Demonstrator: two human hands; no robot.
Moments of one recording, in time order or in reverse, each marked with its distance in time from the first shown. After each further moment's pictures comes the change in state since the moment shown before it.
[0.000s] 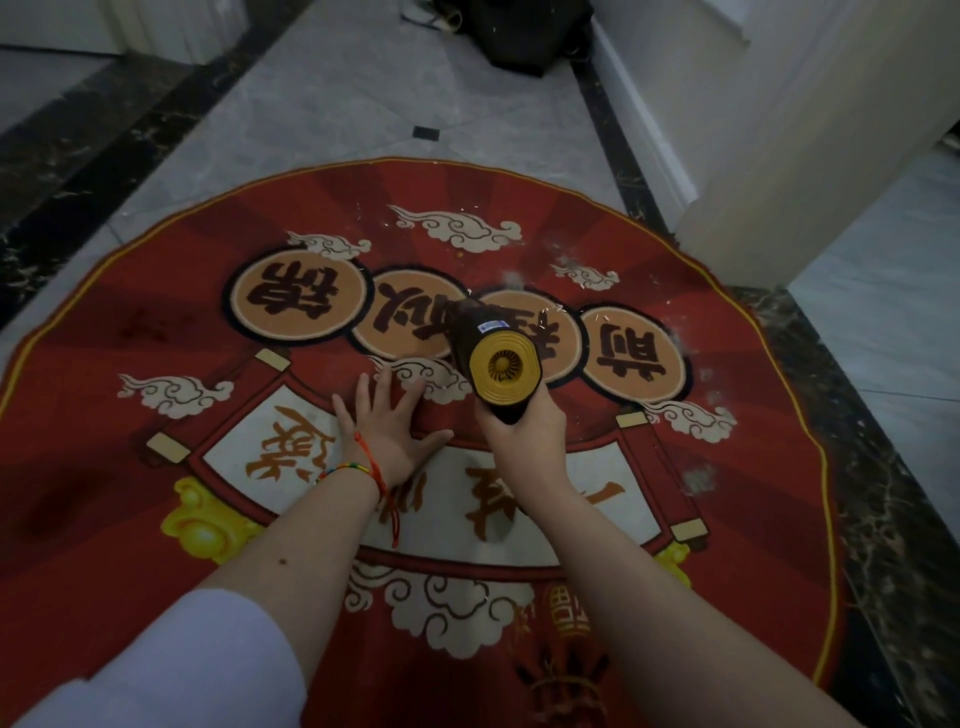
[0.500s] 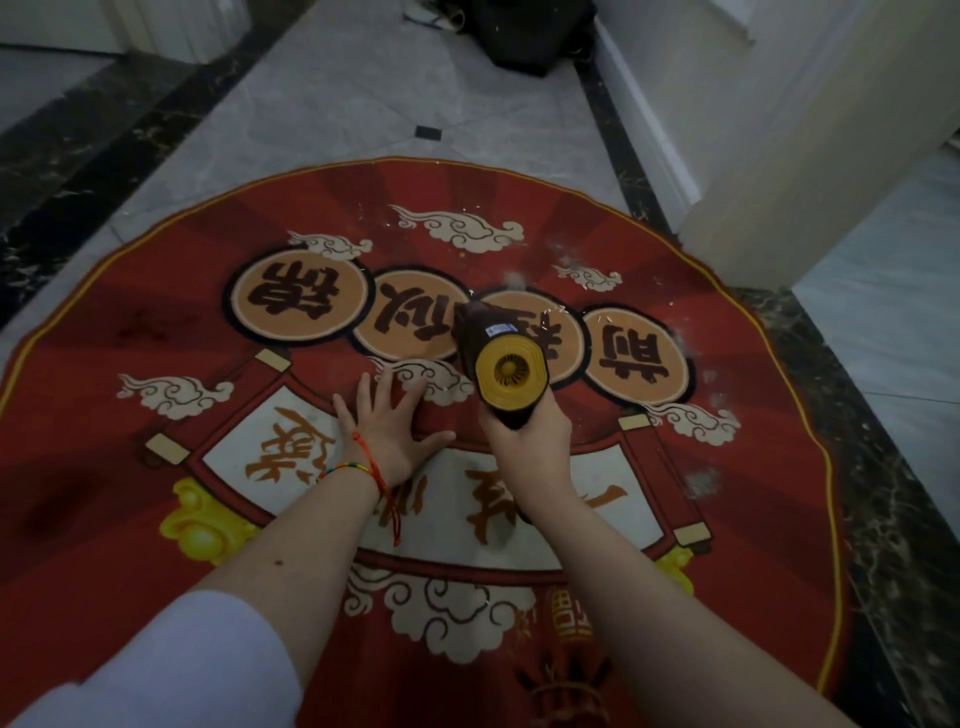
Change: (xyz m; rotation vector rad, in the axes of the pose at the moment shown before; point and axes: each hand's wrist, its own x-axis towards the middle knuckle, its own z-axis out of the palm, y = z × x) left_hand 0.004 0.000 0.000 -0.015 -0.002 -0.002; right_hand -0.002 -0.001 -0.002 0.003 0.011 0.034
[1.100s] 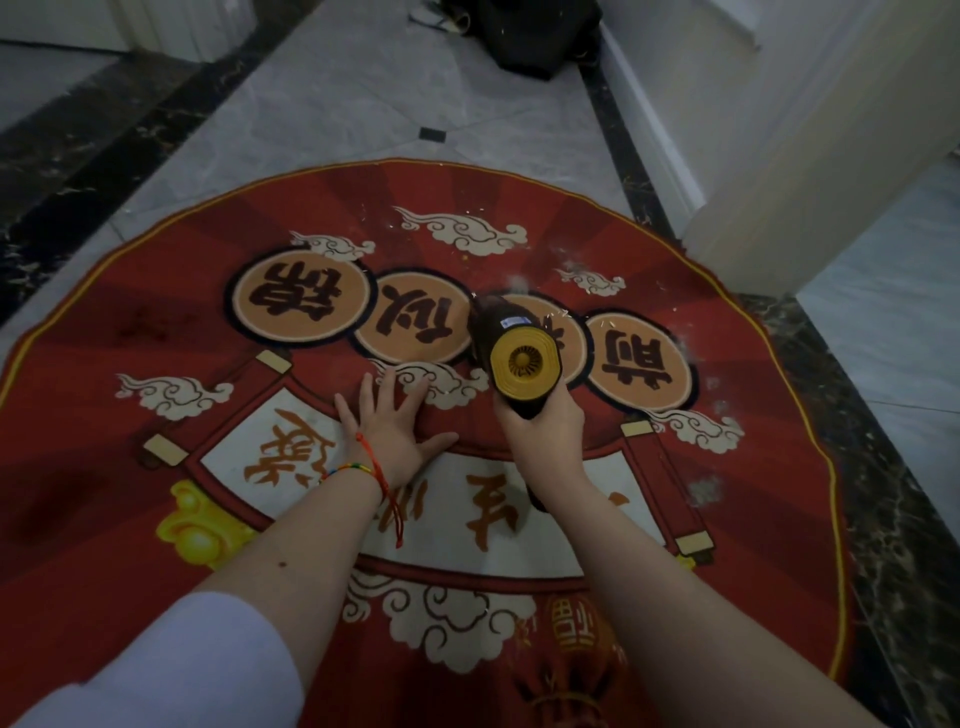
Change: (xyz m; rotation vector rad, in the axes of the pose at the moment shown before) left_hand 0.004 0.000 0.004 -0.010 0.024 0.007; right_hand 0.020 0.002 -0.006 -0.023 0.015 -0.001
